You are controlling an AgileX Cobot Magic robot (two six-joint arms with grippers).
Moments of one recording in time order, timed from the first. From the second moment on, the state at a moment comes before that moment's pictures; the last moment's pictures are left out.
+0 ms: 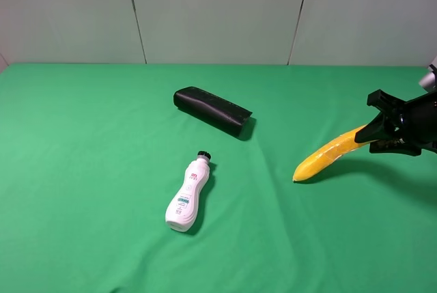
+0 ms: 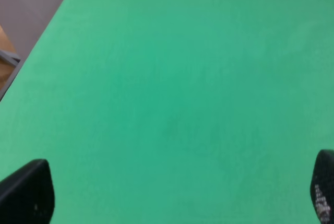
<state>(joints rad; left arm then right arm) 0.16 0.00 -0.50 0.10 1.06 -0.12 -0.24 1.51 -0.67 0.84 0.64 -0.50</state>
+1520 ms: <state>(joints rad) 0.16 0.00 -0.50 0.10 1.06 -0.12 -0.24 1.44 -0.82 0.67 0.80 -0.41</state>
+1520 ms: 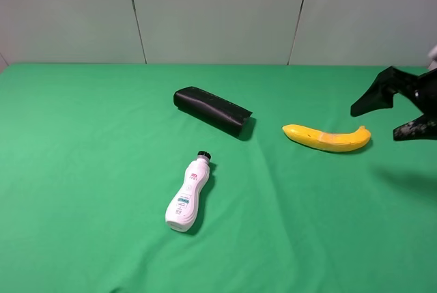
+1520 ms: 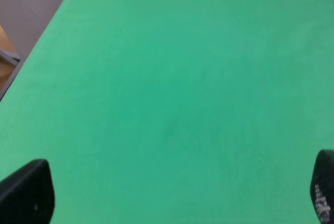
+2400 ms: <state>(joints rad) 0.16 0.00 -0.50 0.10 1.06 -0.12 -0.24 0.82 -0.83 0.39 1.00 -0.21</state>
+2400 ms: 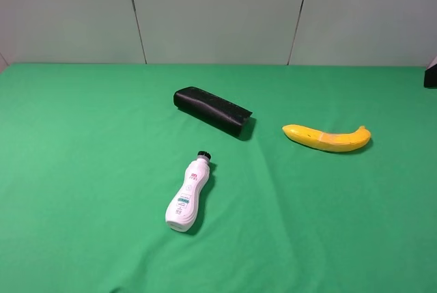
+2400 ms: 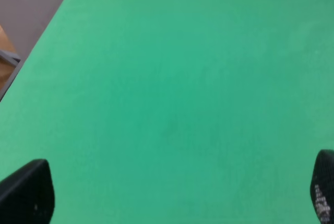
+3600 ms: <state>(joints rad) 0.16 0.00 -0.50 0.10 1.06 -0.12 0.00 0.29 -0.73 -0.01 1.07 0.01</state>
